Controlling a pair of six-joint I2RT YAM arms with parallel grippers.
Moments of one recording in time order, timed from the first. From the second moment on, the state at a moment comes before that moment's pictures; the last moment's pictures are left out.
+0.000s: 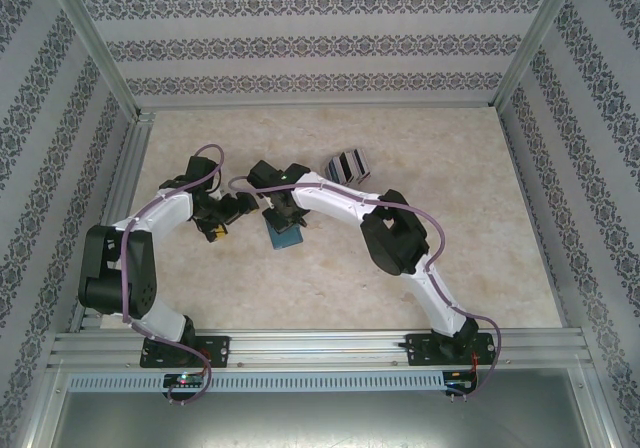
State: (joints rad) left arm -0.08 1.57 0.95 -0.62 0.37 -0.67; right arm 0.88 2.32 1.97 -0.99 0.03 0.25
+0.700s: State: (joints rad) left arm -0.08 1.60 0.95 -0.59 0.45 -0.67; right arm 0.79 2.03 1.60 -0.73 -0.15 0.43
